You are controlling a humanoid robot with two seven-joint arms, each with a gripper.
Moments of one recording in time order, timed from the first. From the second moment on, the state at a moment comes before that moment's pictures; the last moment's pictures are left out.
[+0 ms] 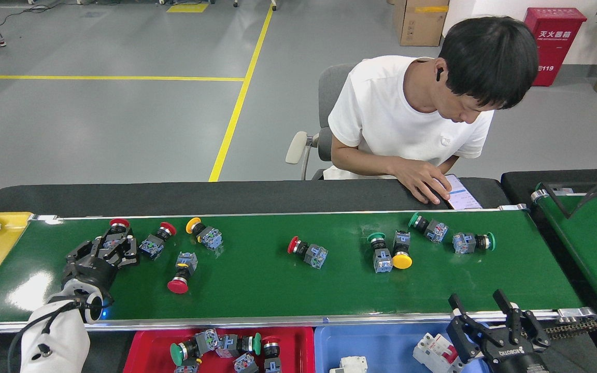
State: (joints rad) left arm -0.35 0.17 0.18 -1.02 -1.62 -0.33 0.03; right arm 0.13 0.03 -0.13 -1.73 1.29 -0.29 0.19
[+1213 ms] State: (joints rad) left arm 0.28 0.10 0.12 -1.74 -1.55 -0.37 0.12; right arm -0.32 0.07 0.30 -1.29 1.28 0.00 0.34
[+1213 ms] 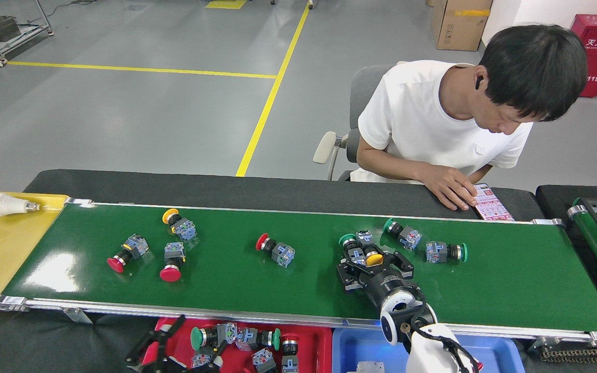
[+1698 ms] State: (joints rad) left arm 0.14 0.16 0.29 -1.56 -1.37 -0.36 0.01; right arm -0.02 -0.01 0.33 -1.67 1.17 -0.57 0.37
